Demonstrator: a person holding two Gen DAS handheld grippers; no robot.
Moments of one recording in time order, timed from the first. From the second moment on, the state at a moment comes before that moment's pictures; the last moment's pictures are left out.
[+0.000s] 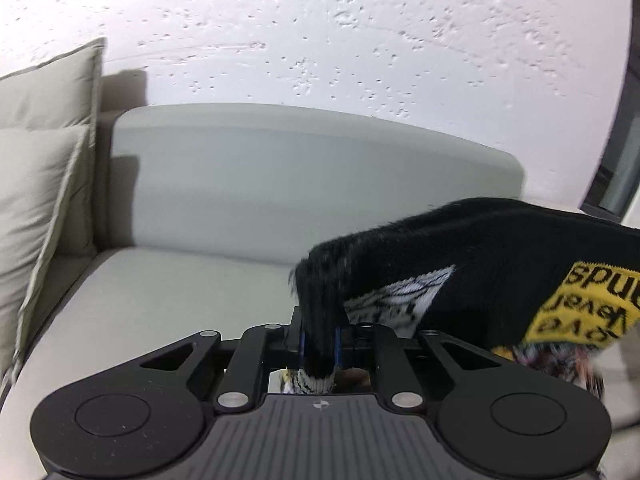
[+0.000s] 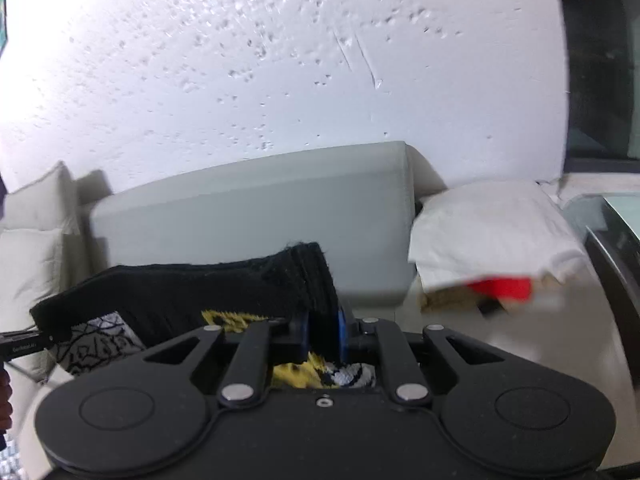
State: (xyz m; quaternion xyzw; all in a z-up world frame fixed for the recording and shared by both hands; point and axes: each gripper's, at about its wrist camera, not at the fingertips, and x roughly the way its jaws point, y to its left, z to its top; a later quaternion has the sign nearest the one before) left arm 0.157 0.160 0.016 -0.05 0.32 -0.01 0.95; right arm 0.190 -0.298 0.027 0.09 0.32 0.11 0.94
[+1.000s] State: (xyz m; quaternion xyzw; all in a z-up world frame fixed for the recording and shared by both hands) left arm 0.060 0.188 -0.122 -0.22 0.45 0.02 0.86; right arm 0.067 -0.364 -0.134 0.35 0.43 0.03 0.83
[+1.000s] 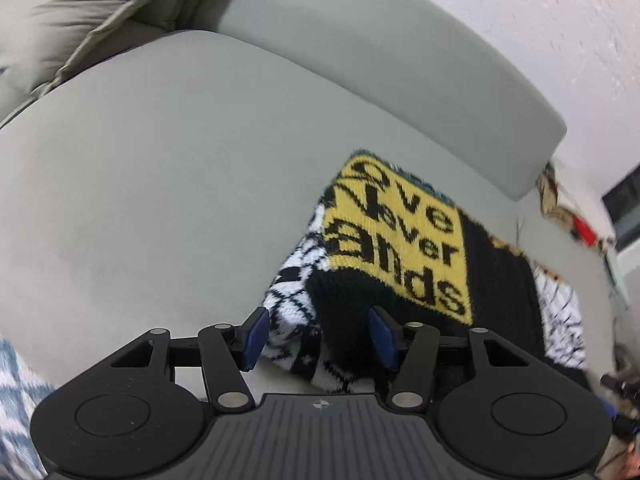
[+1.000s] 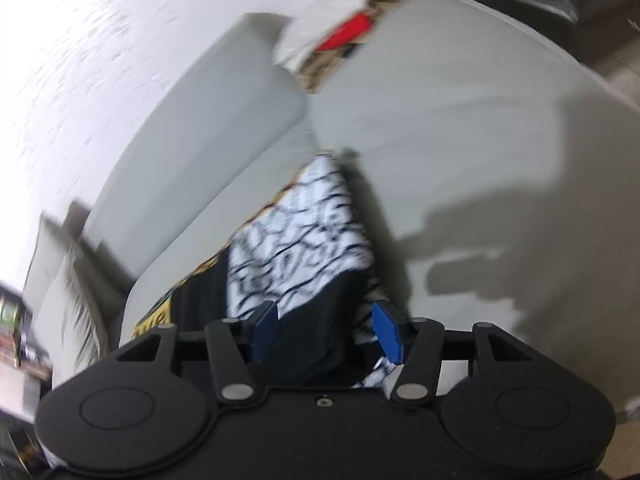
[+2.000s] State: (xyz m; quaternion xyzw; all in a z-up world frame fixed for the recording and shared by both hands) left arm 0.027 0.147 -0.100 0.01 0.42 0.07 0.91; right arm 0.059 -0.321 -0.109 0.18 0.42 0.00 0.89
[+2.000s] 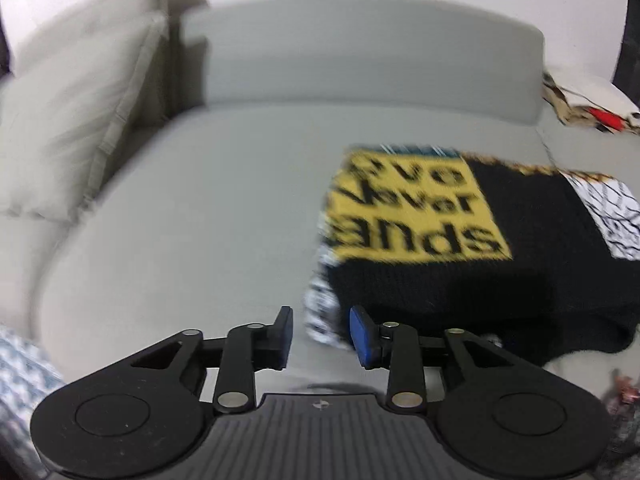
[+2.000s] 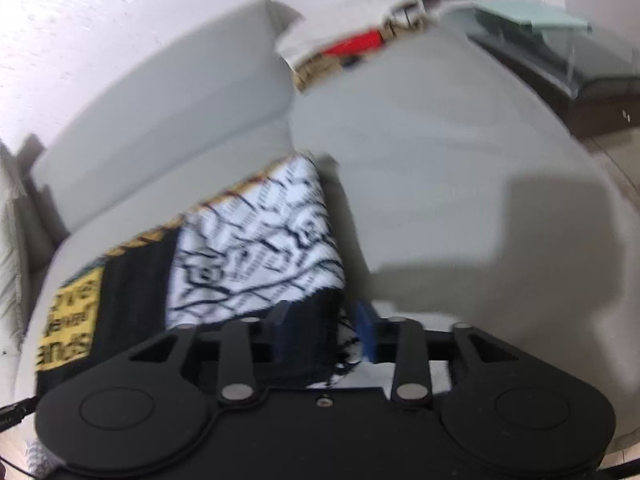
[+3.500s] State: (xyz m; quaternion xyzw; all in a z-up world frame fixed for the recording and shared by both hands) left arm 0.229 0.102 -0.147 0.05 0.38 0.11 0.92; right arm 0.222 -0.295 -0.145 0.23 0.34 -0.02 0.91
